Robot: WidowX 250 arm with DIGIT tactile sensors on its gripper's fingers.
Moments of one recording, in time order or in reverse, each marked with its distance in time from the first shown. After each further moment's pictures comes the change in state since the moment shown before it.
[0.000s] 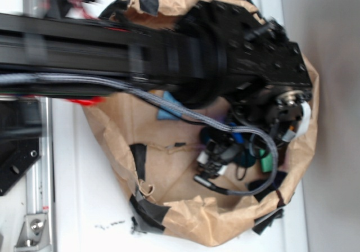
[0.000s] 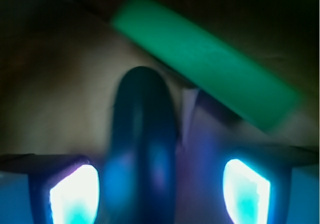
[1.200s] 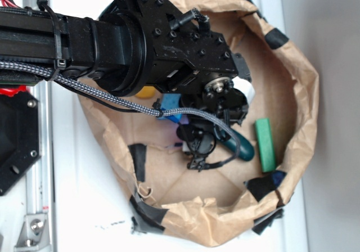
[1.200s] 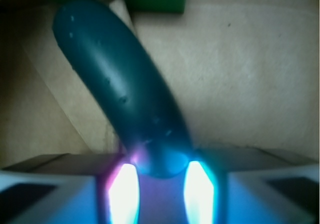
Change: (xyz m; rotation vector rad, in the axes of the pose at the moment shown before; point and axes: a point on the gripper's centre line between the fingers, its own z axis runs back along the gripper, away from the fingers) arm -0.041 -0.007 0.004 0.053 -0.100 0.483
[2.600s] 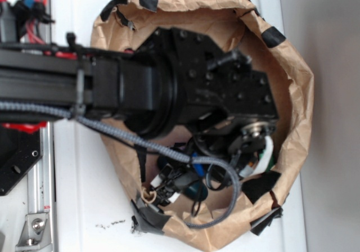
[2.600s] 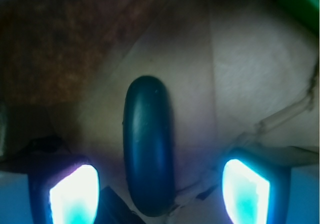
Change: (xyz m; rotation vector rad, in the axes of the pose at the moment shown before) arm -0.011 -0.047 0.013 -0.140 0.185 -0.626
